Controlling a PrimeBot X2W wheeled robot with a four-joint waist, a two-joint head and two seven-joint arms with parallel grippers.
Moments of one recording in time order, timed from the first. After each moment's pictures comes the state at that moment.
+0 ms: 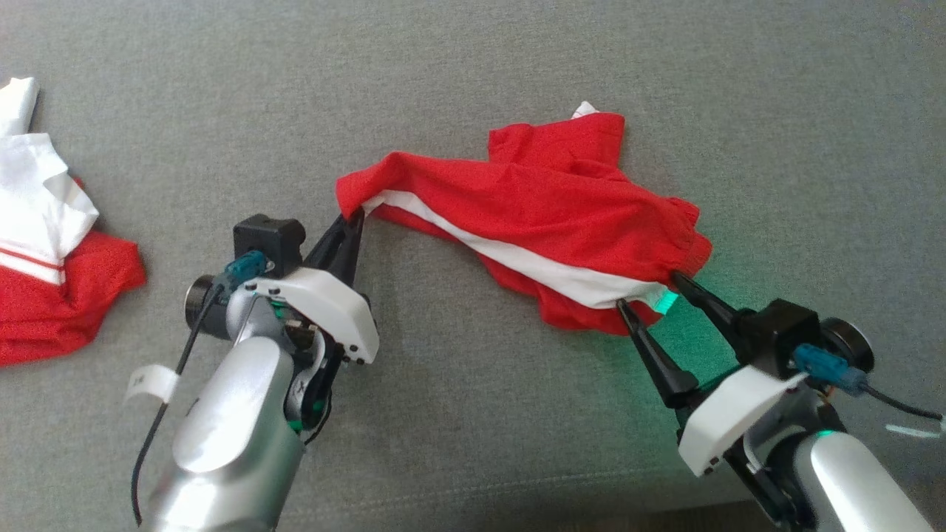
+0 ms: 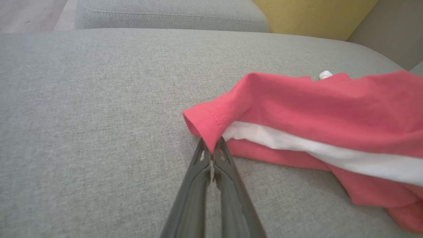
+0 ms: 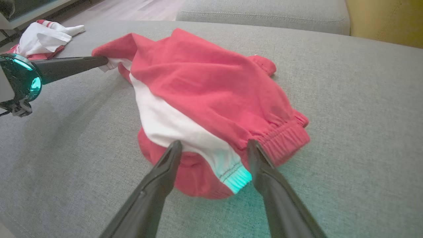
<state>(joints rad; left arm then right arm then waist) -0.45 0.10 -0.40 0.50 -0.35 0.00 -0.06 -0.07 -0.26 0.34 -0.08 0.23 0.13 0.23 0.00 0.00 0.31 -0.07</state>
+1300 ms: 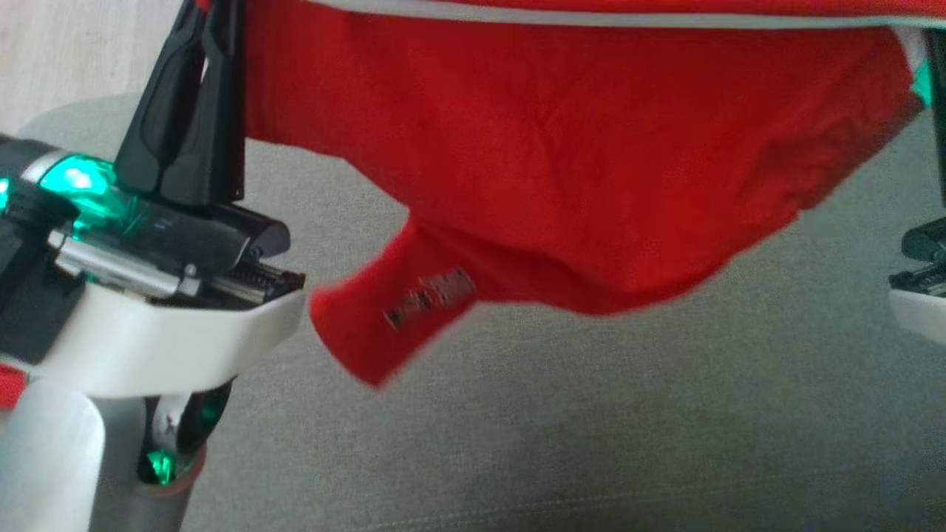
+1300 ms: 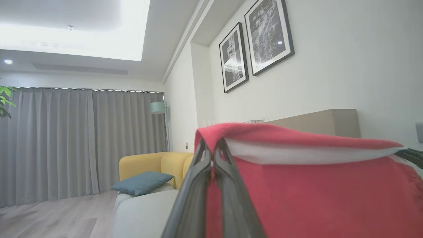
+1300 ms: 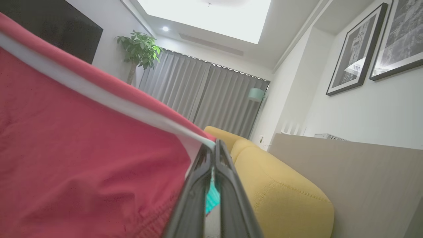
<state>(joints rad) -0.41 0.28 -0.30 -0.55 -0.29 0.15 0.04 -0.26 -0.39 0.02 -0.54 0.20 0.13 0.23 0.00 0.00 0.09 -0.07</state>
